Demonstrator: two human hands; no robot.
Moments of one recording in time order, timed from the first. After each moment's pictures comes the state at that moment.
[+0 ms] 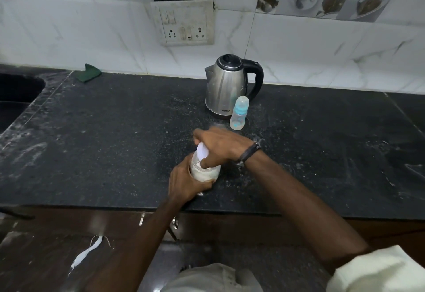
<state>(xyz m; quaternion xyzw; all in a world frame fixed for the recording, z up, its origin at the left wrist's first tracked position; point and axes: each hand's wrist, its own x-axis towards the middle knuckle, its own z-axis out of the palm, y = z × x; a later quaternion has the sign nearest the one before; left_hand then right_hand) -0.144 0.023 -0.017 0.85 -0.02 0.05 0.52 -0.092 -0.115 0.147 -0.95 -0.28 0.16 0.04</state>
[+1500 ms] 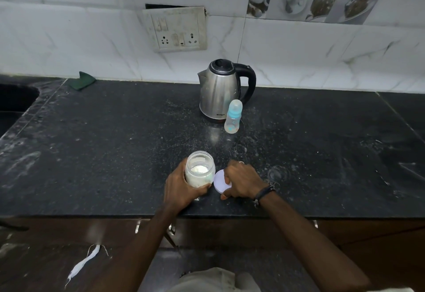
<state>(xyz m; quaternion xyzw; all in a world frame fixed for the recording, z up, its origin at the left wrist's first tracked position) -0.148 0.021 -0.022 0.86 -0.04 0.07 0.51 -0.127 -0.188 0.043 -0.97 -0.17 0.16 0.02</state>
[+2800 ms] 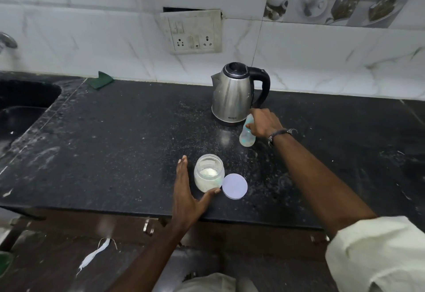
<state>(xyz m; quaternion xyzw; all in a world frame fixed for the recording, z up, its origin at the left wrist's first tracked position) -0.176 0.010 -0.019 0.84 -0.01 0.19 0.50 0.014 -0.219 0.105 -0.99 -0.03 0.04 0.10</state>
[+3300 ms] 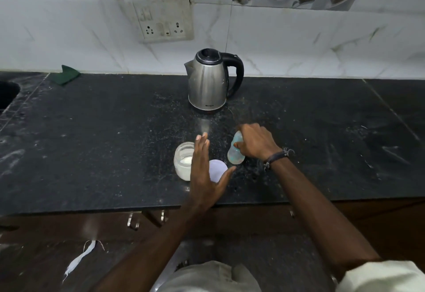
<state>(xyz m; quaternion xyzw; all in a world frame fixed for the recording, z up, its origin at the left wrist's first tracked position) -0.169 -0.074 0.008 0.80 -0.19 0.30 0.49 -0.106 -0.231 0.114 -0.99 0.00 0.09 0.07</state>
